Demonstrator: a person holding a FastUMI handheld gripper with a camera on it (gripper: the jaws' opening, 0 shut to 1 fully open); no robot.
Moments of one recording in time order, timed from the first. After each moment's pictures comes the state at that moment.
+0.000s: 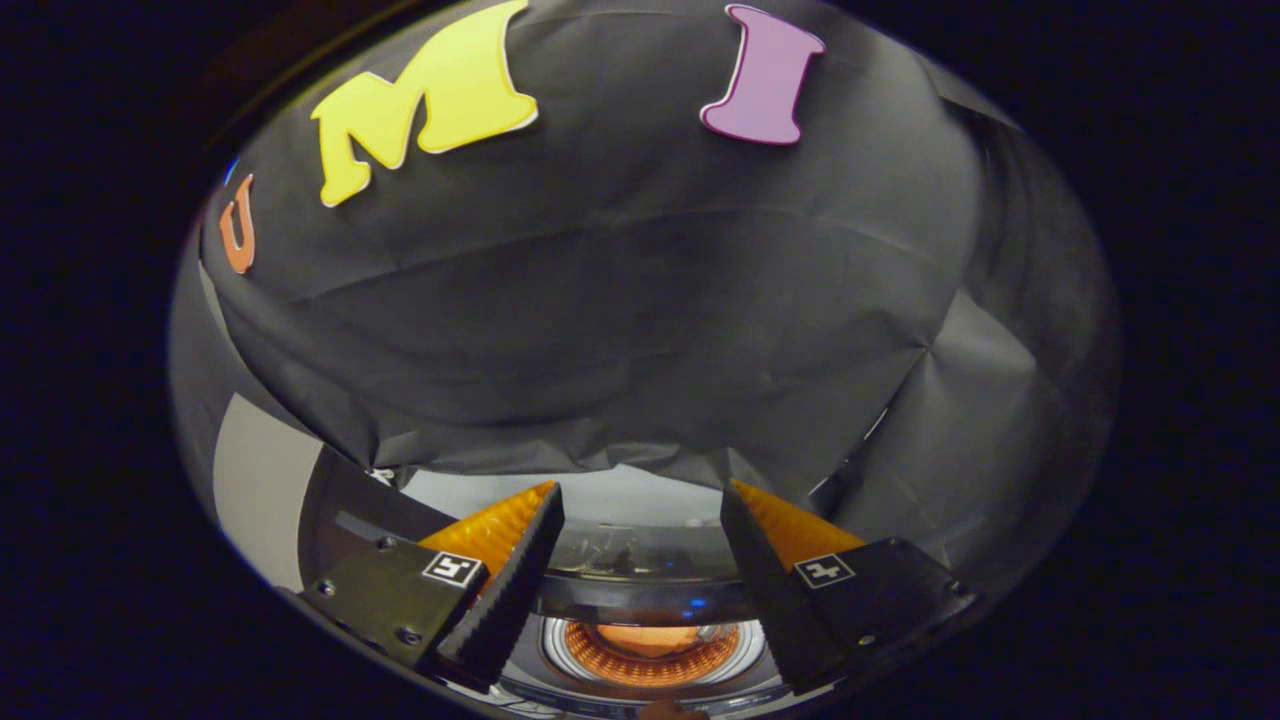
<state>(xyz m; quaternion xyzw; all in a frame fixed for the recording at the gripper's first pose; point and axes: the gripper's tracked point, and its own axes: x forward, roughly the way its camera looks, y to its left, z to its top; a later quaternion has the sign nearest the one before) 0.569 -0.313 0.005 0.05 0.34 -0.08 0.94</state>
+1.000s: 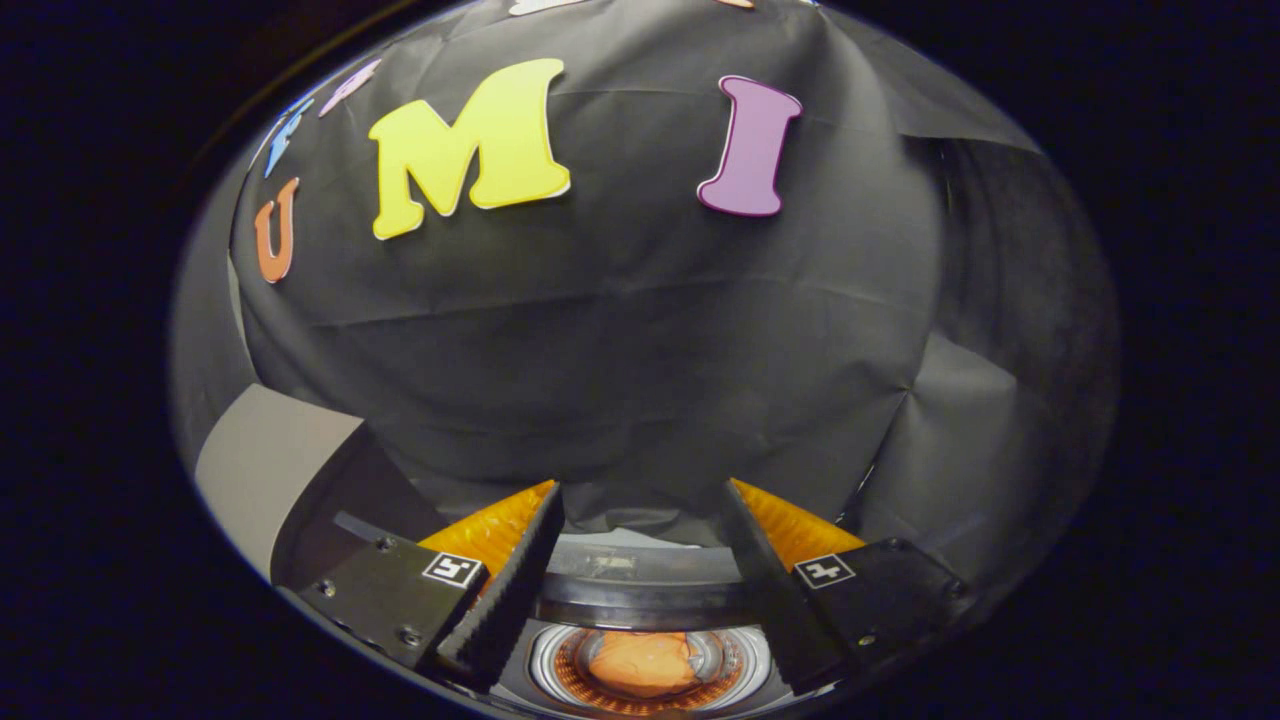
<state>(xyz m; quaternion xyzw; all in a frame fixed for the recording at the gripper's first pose) 0.522 -0.301 0.007 0.03 0.20 -0.08 0.98</state>
